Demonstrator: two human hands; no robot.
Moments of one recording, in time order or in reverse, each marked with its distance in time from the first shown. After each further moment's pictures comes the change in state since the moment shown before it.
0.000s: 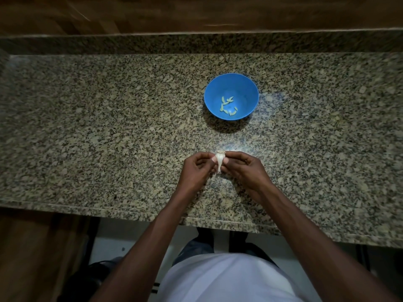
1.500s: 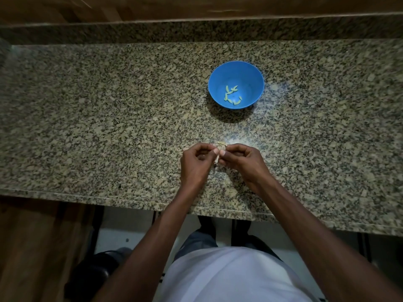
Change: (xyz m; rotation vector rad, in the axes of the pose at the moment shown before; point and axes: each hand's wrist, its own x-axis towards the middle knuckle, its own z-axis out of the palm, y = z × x) left_hand -0.014 -0.004 -0.001 0.136 0.192 0.093; right_hand -0.008 0.009 0.012 -0.094 -0.037 -0.059
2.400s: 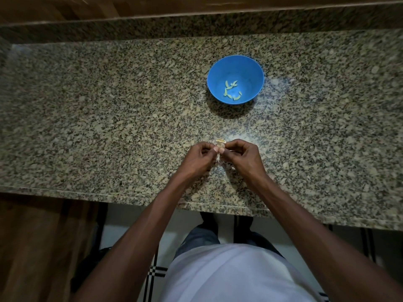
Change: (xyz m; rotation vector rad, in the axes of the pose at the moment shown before) left_hand 0.015 0.007 -0.008 0.076 -0.373 -0.233; right_hand 0.004 0.014 -0.001 -0.267 0.069 -0.169
